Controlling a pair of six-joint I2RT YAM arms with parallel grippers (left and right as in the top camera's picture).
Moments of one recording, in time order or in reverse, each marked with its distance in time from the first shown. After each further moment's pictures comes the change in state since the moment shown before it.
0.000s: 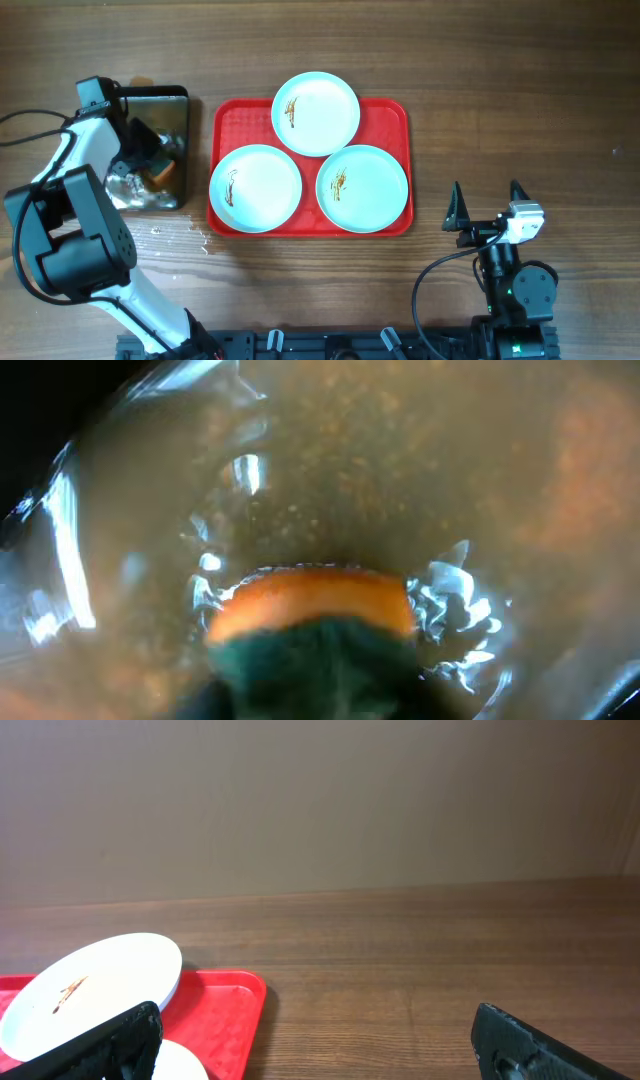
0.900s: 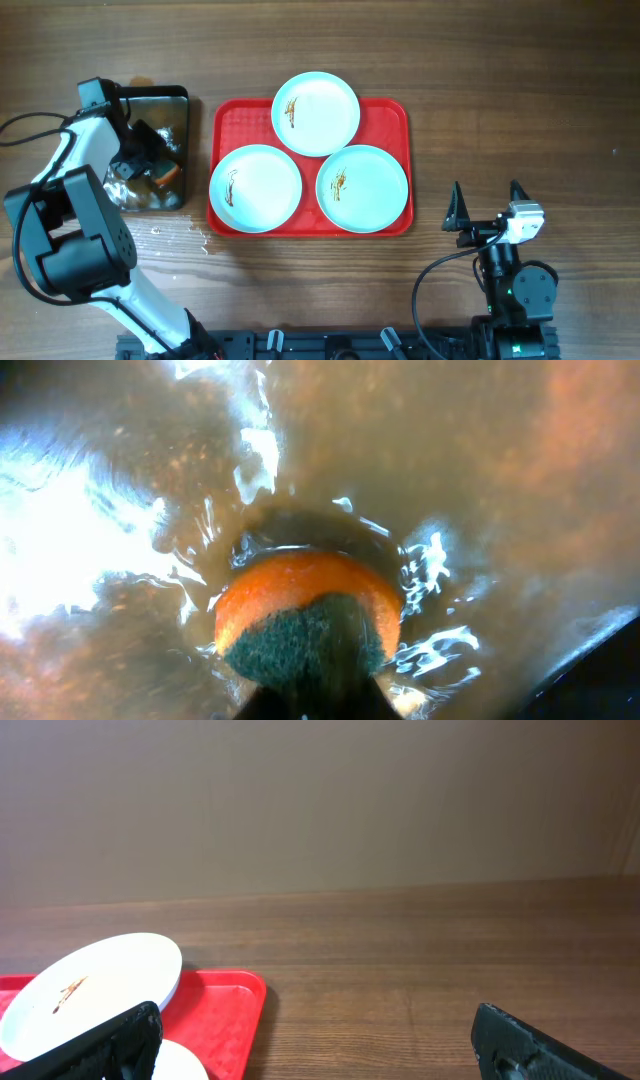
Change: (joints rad) left arm 0.000 -0.002 0.006 -0.061 0.081 0.007; right arm 0.000 0.000 0.000 0.000 0.000 0.000
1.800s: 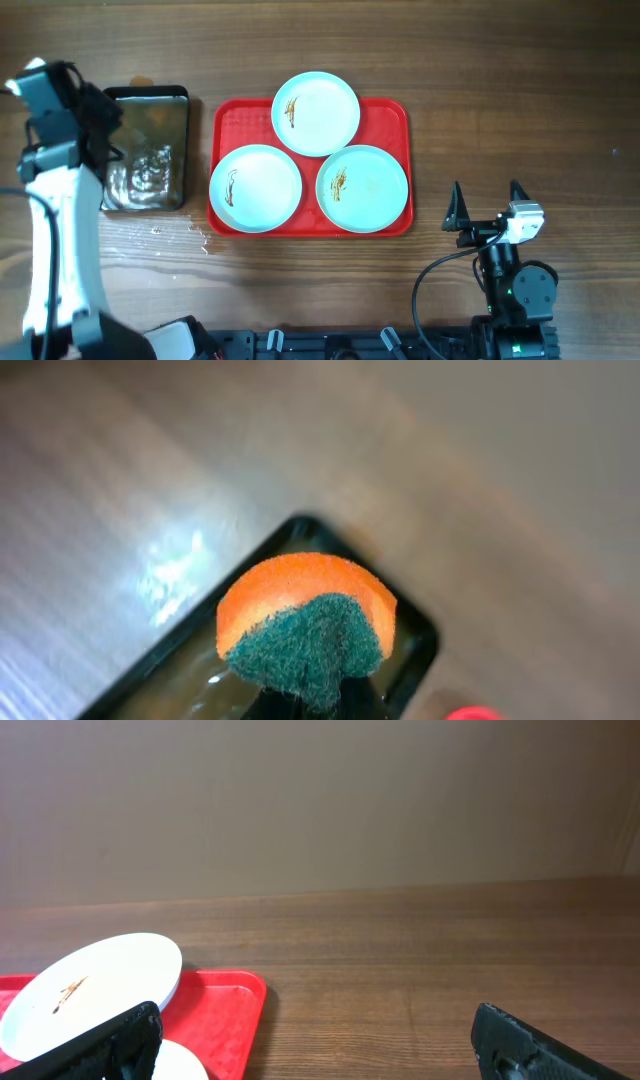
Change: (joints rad) left arm 0.000 -0.532 -0.062 0.186 -0.170 0.053; right arm 0.000 0.000 0.000 0.000 0.000 0.000
